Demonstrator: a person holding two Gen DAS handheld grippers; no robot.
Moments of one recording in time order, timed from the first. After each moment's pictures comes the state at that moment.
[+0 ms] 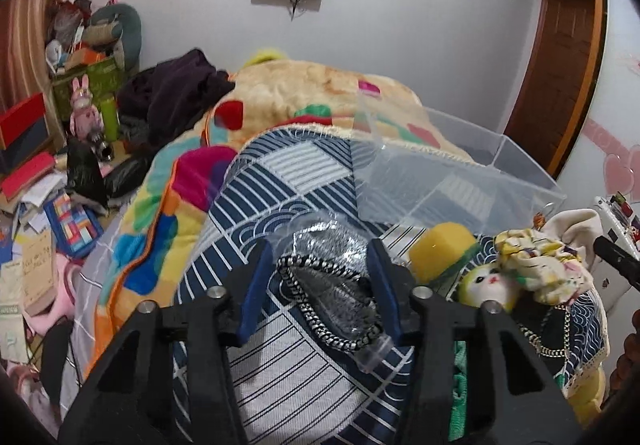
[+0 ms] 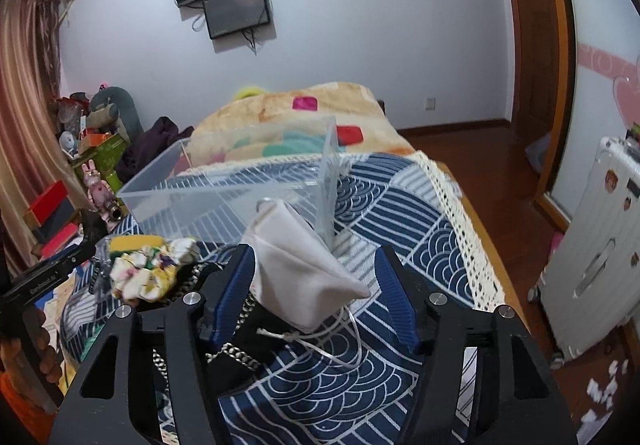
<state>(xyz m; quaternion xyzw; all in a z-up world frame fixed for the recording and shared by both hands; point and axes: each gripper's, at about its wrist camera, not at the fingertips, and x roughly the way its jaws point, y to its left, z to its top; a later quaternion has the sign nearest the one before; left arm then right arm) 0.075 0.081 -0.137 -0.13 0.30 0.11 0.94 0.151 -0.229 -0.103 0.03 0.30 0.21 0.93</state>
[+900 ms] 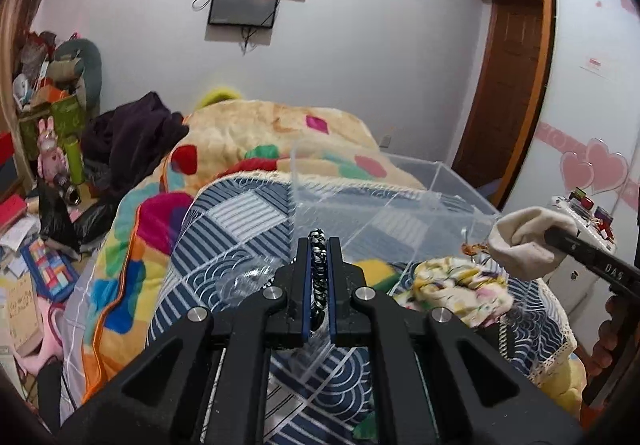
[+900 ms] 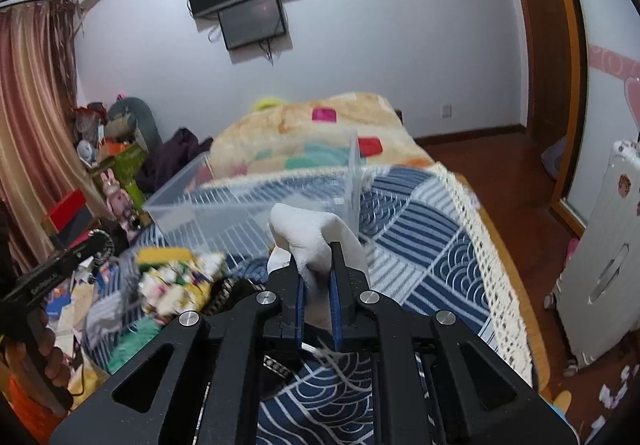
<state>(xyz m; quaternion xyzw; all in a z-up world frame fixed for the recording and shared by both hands) 0.060 0.047 -0.085 -0.10 0.24 0.03 0.97 0.144 -0.226 -0.080 0.05 0.27 0.24 0.93</state>
